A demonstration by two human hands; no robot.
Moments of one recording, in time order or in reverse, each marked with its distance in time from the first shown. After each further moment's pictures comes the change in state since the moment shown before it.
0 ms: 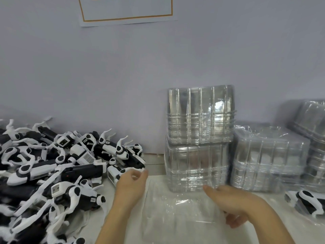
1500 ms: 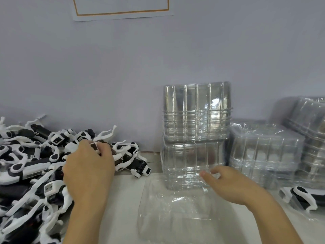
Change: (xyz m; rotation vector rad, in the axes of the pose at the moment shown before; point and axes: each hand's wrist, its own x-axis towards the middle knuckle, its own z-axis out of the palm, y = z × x) left_hand -0.023 0.058 -0.059 0.312 0.678 0.379; right_hand -0.001 0.000 -0.015 -0.169 0.227 -0.281
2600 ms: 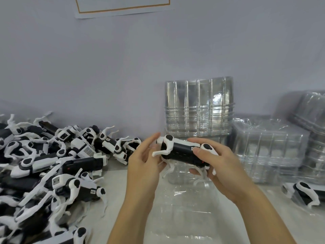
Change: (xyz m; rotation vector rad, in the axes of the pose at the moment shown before) left_hand -0.065 0.049 0.019 -1.026 -0.631 -0.364; right_hand -0.008 -0.032 0.006 1.123 0.026 -0.338
